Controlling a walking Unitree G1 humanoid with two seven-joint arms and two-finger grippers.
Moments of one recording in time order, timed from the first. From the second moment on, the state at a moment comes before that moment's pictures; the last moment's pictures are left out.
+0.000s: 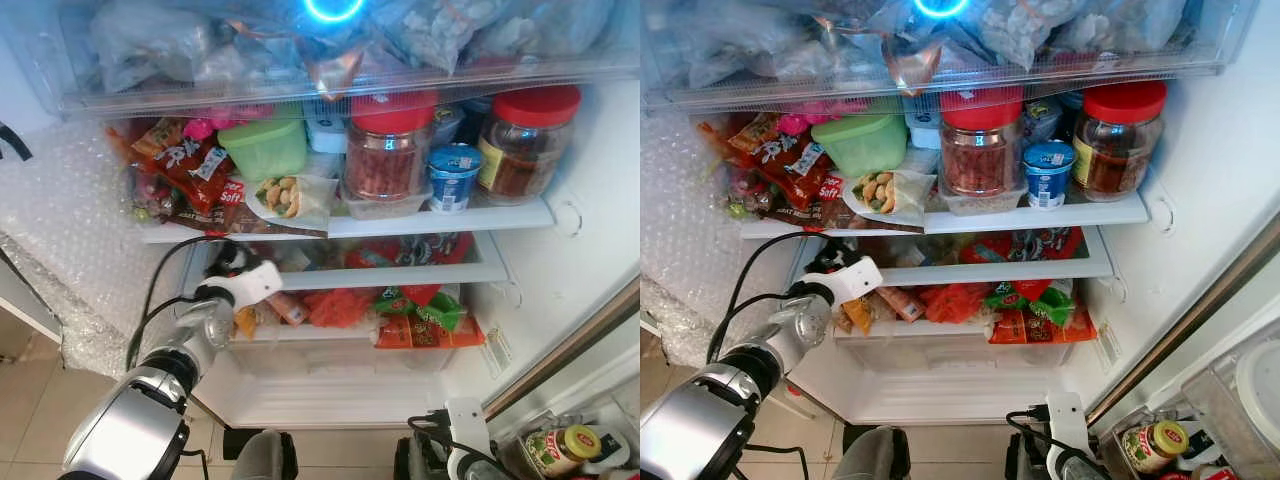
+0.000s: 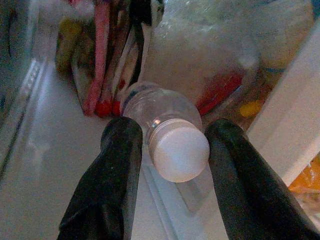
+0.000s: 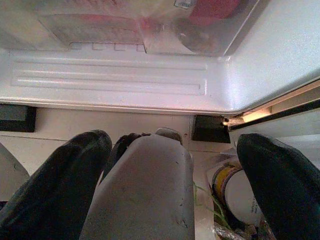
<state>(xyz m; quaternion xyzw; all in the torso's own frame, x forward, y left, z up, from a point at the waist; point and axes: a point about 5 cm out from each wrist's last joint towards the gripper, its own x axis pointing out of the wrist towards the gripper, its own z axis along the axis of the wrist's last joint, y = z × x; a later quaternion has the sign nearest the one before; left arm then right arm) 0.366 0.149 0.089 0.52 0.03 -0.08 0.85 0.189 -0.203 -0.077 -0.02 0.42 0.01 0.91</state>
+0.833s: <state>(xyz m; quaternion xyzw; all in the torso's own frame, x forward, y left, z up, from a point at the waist) 0.338 0.128 0.092 0.16 -0.05 -0.24 0.96 0.188 -0.205 -0.077 -0.02 0.43 0.01 0.90</state>
